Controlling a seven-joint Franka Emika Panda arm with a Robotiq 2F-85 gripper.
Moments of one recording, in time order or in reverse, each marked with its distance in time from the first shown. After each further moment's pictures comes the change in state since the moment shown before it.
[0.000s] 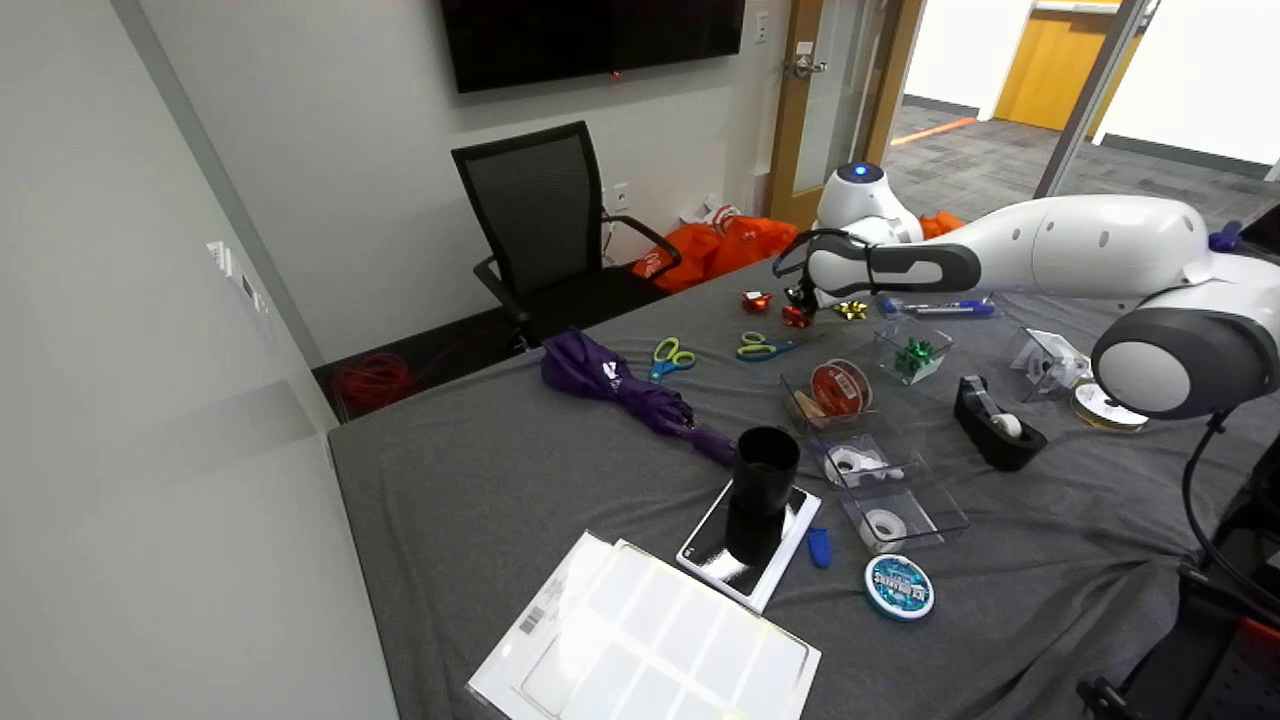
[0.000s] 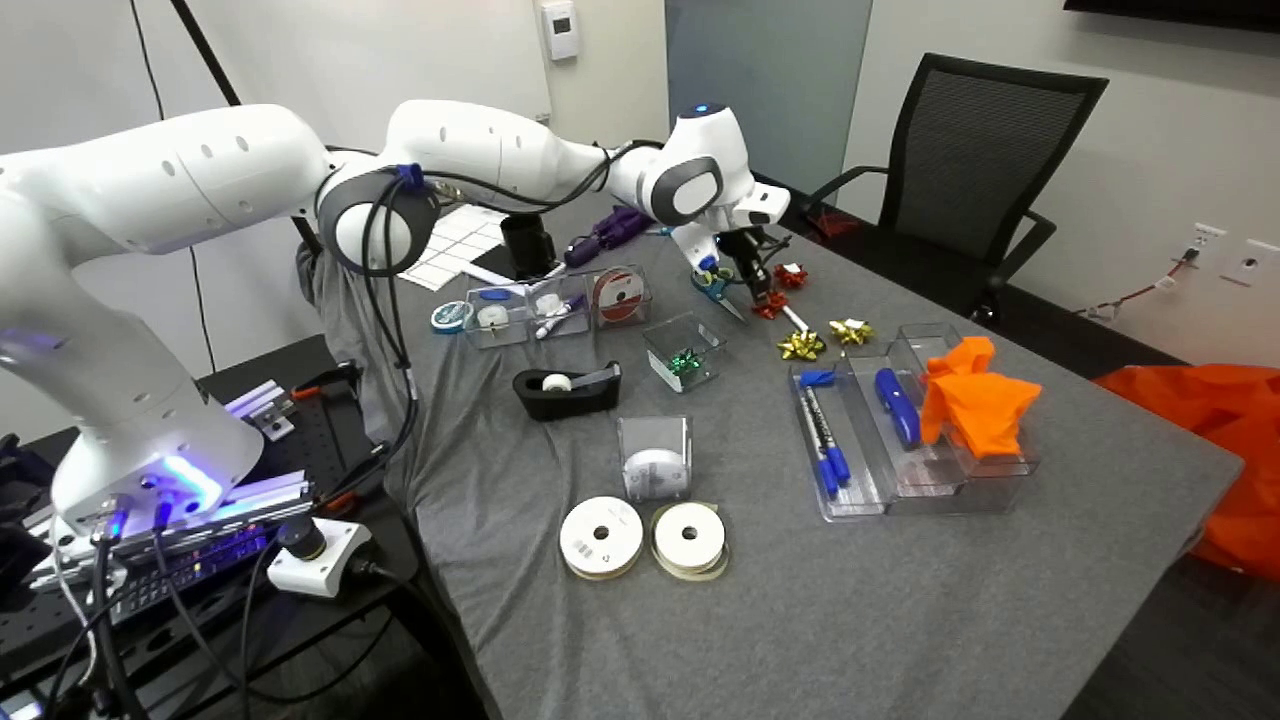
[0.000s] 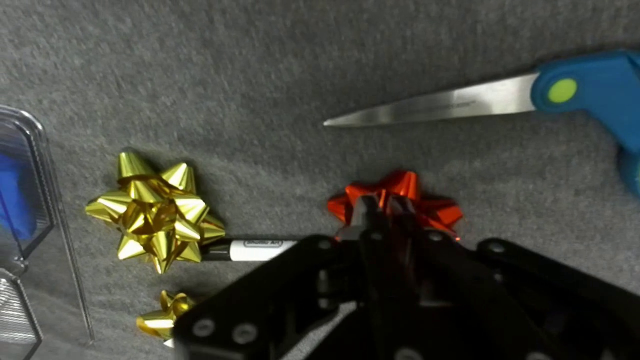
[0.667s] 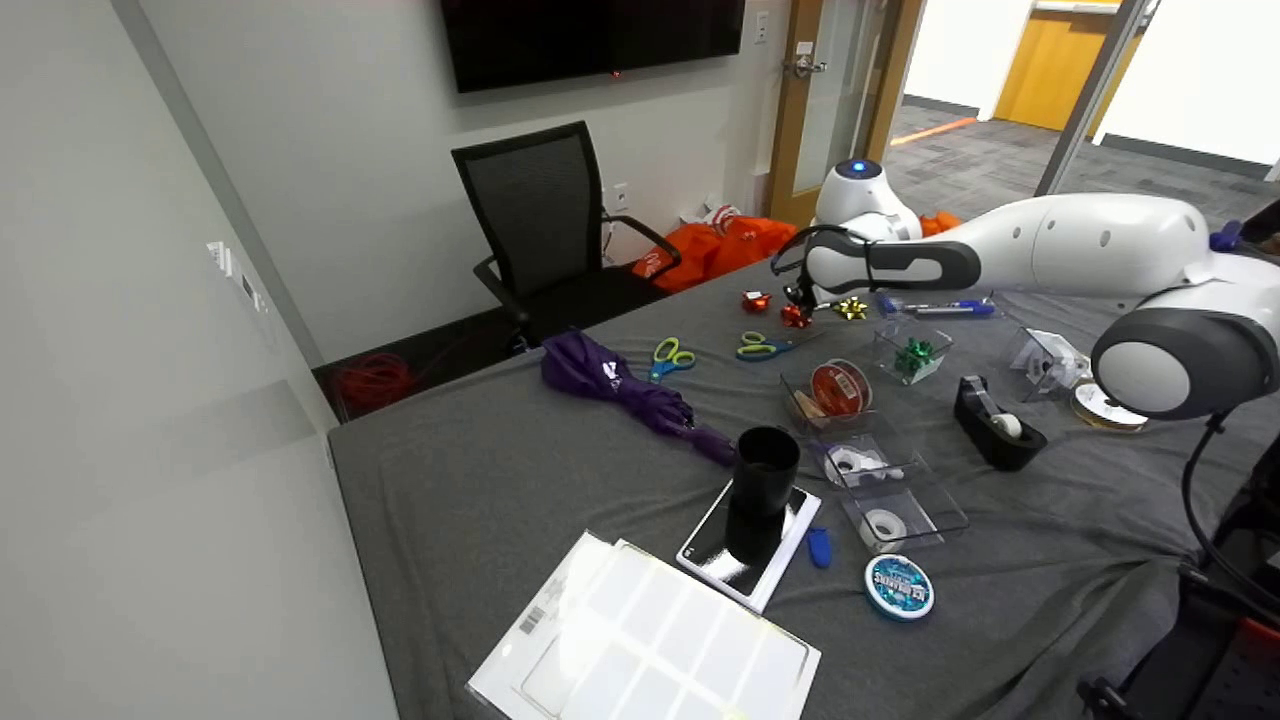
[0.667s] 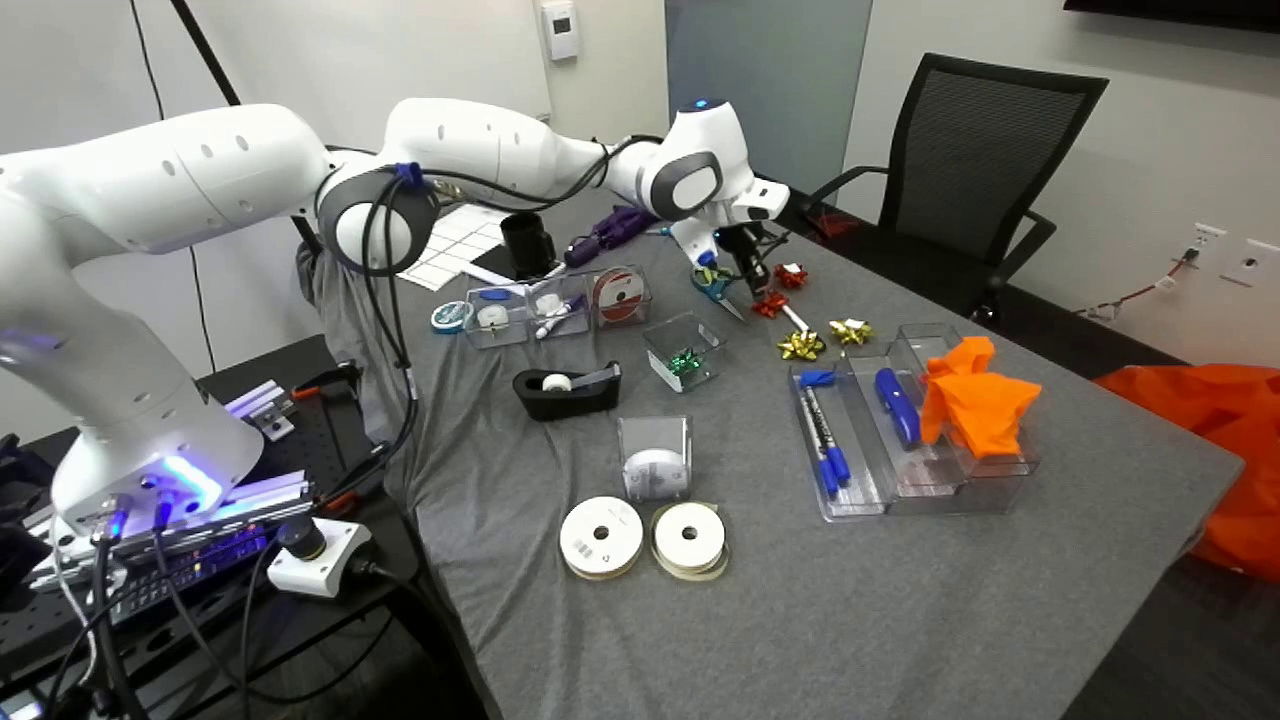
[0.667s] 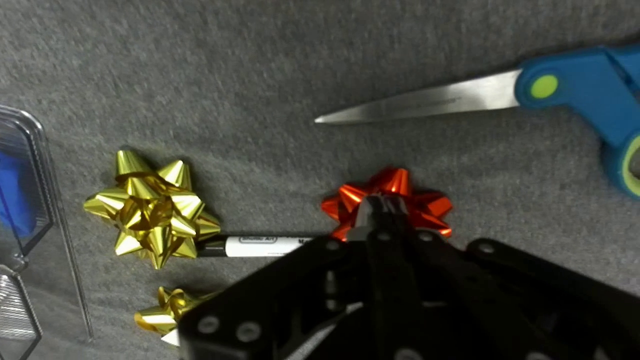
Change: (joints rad) arm 0.004 -0.001 0.003 0.016 0.001 -0.022 0.006
